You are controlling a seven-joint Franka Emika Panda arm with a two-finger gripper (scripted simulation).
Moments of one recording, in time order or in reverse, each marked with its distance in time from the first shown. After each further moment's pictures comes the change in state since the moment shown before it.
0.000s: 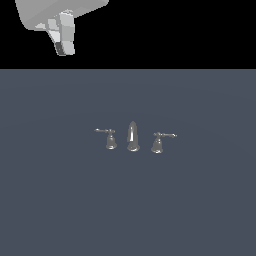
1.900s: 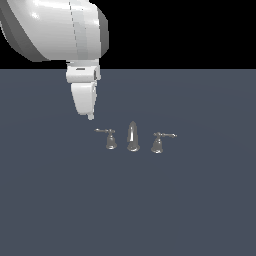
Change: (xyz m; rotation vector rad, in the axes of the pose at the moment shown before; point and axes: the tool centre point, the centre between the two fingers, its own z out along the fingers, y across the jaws) arm 0.104 -0.117 0.178 0.003 -0.032 0.741
